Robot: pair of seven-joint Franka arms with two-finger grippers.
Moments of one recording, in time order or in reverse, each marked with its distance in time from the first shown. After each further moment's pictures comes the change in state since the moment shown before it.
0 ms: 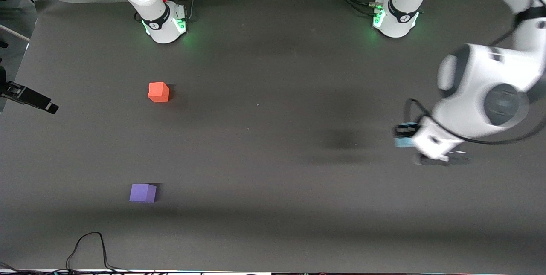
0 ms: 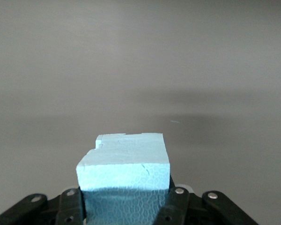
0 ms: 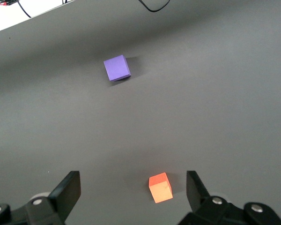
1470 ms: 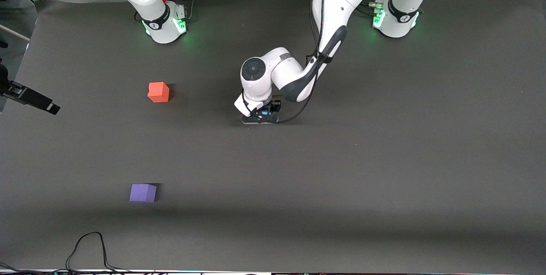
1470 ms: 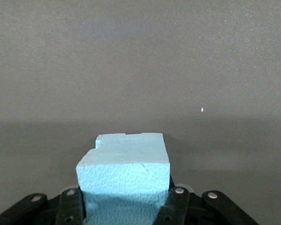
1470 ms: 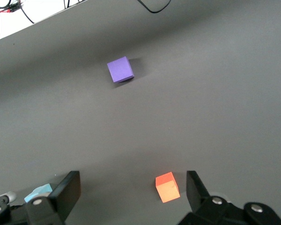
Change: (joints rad) left arm -0.596 0.513 -0.027 0.151 0.068 0.493 -0.602; right arm 0.023 0.000 0.005 0.009 0.000 0.000 0.061
